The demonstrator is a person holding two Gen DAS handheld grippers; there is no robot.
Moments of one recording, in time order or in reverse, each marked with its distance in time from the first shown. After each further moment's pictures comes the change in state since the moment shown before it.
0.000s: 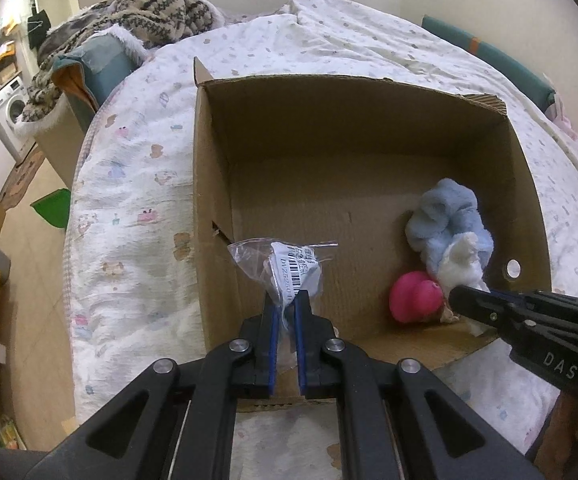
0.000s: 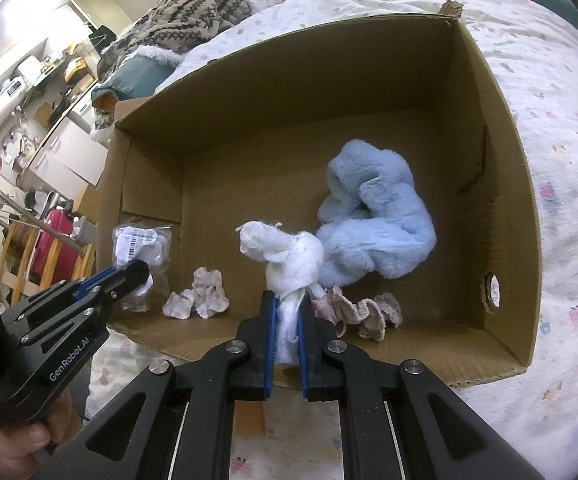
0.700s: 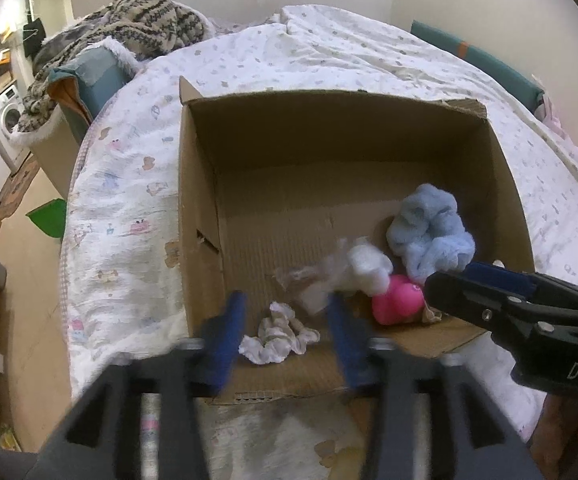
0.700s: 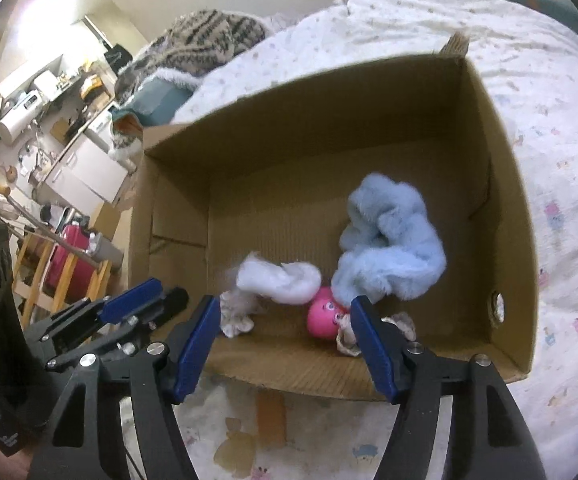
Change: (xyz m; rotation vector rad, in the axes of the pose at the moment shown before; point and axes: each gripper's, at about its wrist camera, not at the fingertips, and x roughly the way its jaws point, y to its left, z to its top) left arm -0.015 -0.010 -0.002 0.011 -0.046 -0.010; right arm -0.016 0.008 0.006 0.010 -0.093 0.058
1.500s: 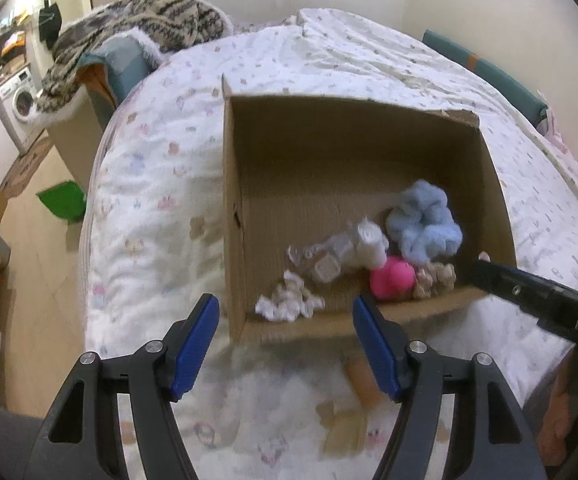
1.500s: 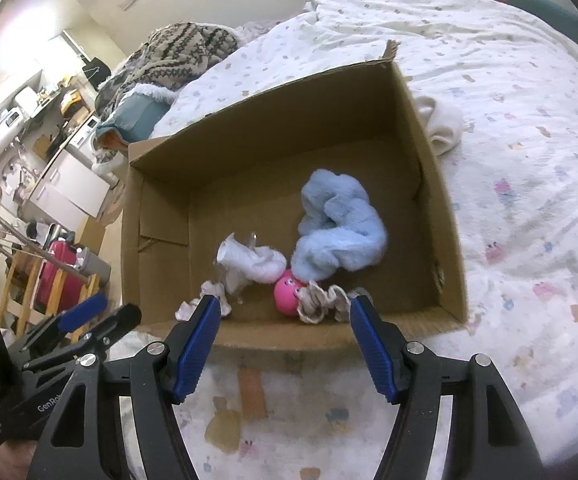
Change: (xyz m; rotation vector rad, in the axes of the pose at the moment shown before) left arm -0.036 0.013 -0.023 -0.062 0.024 -0.003; right arm -0.040 -0.020 -0.024 0.066 -0.016 -0.070
